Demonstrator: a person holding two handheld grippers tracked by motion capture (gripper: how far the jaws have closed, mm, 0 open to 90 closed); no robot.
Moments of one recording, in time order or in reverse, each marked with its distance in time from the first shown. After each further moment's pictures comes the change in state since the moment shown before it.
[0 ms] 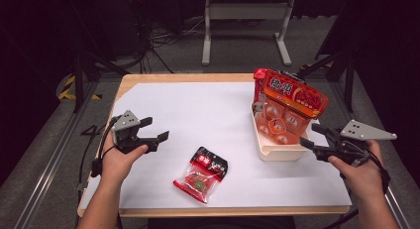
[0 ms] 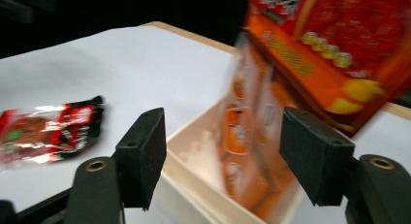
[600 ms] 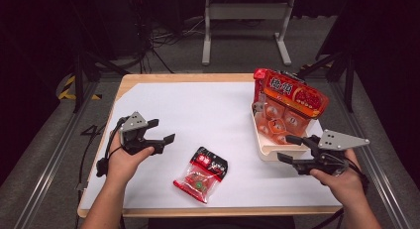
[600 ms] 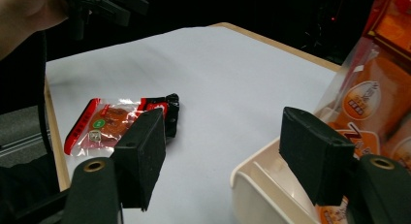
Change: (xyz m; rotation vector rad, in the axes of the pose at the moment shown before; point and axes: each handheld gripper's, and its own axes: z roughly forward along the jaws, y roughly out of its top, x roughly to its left) left arm -0.010 0.001 0.013 0.029 -0.023 0.031; right arm 0.041 -0.003 0.028 -0.015 0.226 -0.051
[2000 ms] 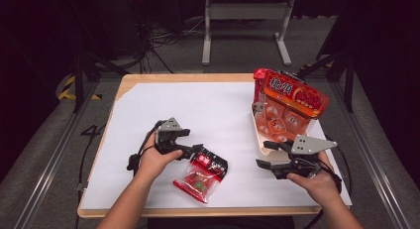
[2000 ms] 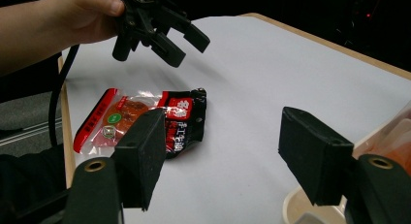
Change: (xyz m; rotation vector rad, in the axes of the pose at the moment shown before) left arm -0.025 -0.012 0.088 0.129 -0.219 -0.018; right arm 0.018 -0.009 0.048 0.027 0.082 -0.041
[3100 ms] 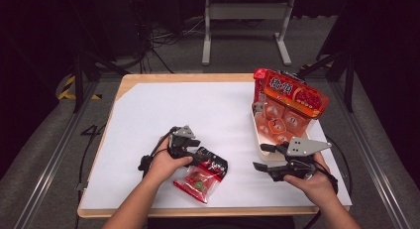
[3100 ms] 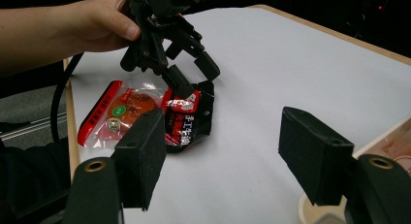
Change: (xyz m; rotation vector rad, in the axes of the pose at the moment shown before) left arm -0.006 -0.010 0.033 0.144 -0.067 0.012; right arm 0.003 -0.005 0.008 0.022 0.022 0.002
